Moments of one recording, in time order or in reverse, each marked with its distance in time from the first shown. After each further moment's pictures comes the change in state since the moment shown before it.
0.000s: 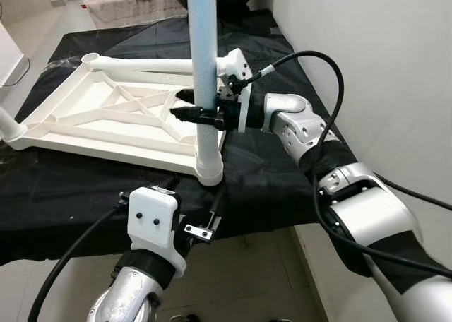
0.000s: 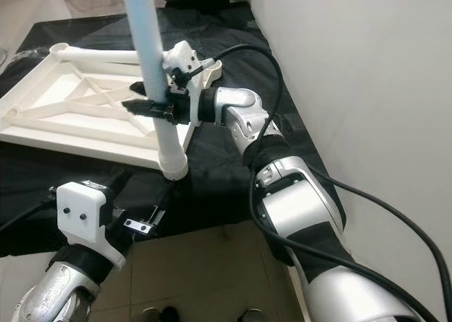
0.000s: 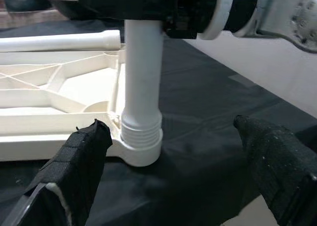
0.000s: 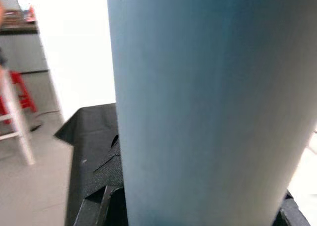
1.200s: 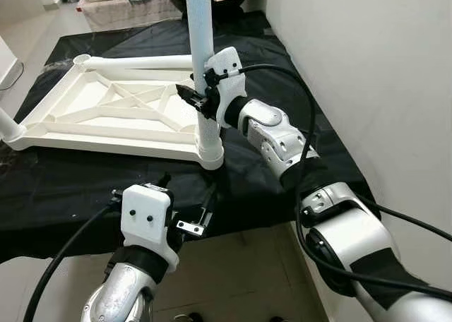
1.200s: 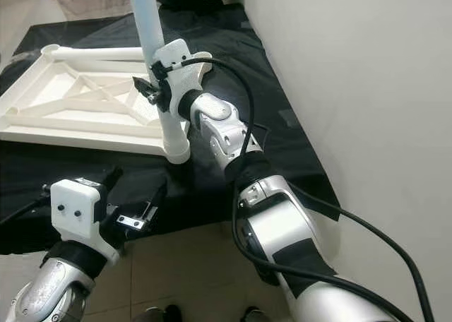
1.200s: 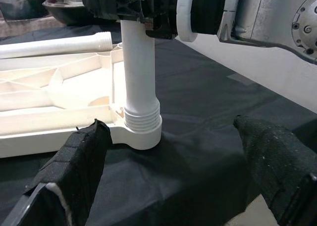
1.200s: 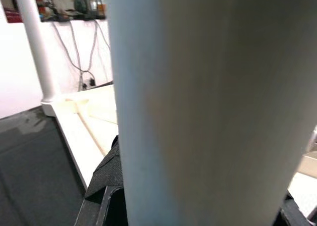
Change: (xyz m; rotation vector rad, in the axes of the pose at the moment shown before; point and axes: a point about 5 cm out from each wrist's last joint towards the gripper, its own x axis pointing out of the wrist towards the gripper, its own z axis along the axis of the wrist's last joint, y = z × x) left arm 0.003 0.008 -0.001 0.031 -0.008 0.014; right arm 0.027 0.004 -0.007 -0.009 0.069 -0.491
